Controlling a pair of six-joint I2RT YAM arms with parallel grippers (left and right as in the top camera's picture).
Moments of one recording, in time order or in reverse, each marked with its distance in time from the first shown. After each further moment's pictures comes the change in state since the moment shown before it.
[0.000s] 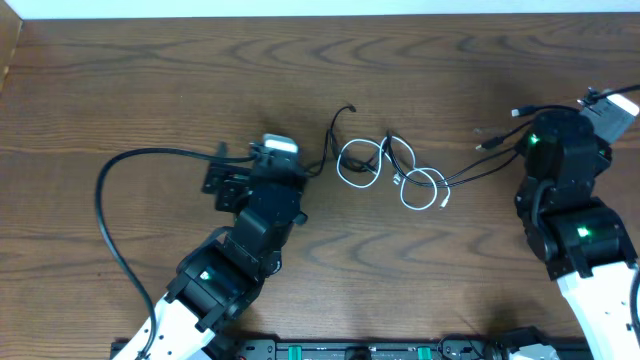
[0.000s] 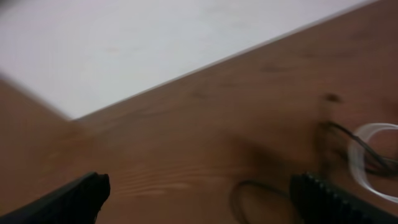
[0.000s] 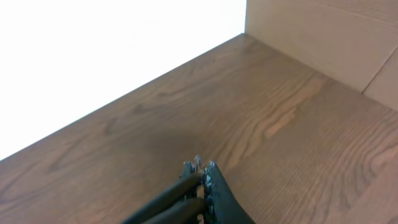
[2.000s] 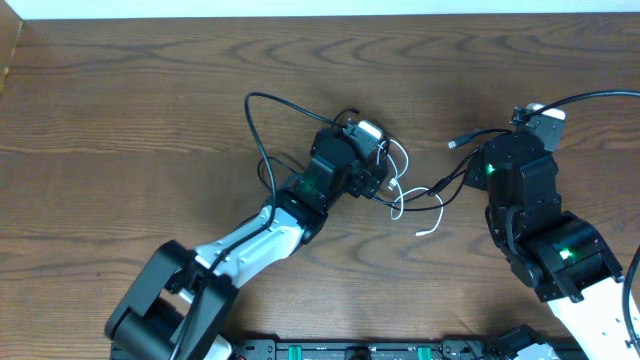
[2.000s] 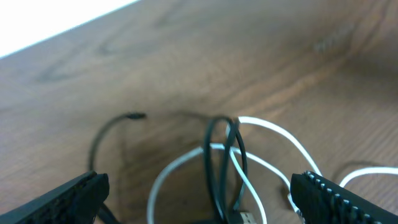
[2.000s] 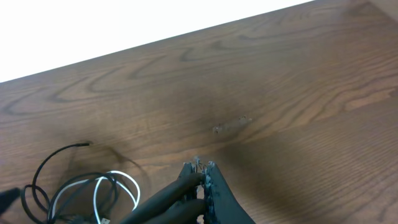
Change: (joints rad) left arm 0.057 0.723 -0.001 0.698 0.694 -0.035; right arm 0.224 -0.039 -0.001 -0.162 -0.188 0.000
